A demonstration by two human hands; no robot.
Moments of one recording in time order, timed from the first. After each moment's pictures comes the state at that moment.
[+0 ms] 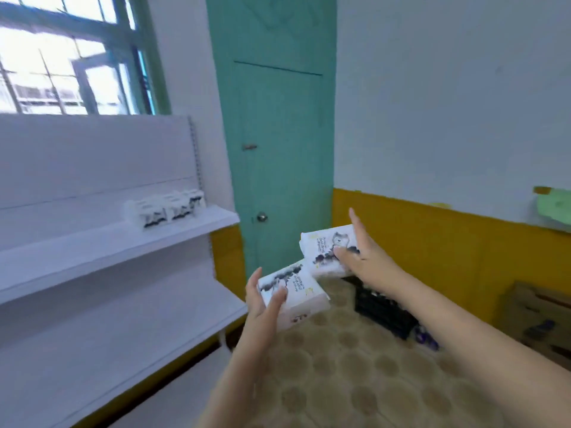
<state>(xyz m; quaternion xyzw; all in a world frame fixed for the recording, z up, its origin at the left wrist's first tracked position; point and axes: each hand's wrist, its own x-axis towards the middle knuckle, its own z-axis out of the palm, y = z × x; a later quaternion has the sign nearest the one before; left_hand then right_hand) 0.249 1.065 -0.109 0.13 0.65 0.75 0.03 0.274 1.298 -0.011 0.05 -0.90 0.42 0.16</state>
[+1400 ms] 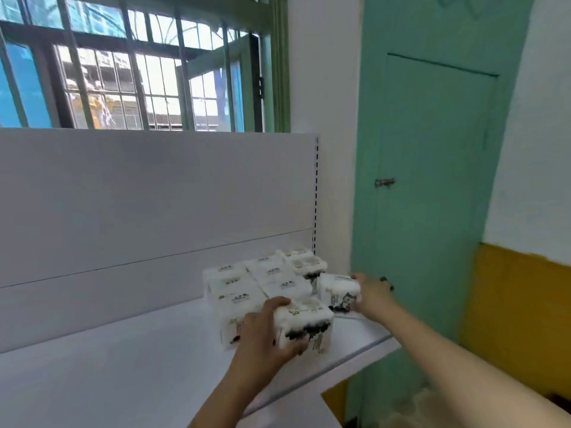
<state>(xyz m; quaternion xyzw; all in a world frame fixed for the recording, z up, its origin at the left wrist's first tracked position) -0.296 0.780 -0.070 0.10 0.88 0.43 -0.16 -0.425 1.030 -0.054 0.04 -0.97 0.21 0.07</state>
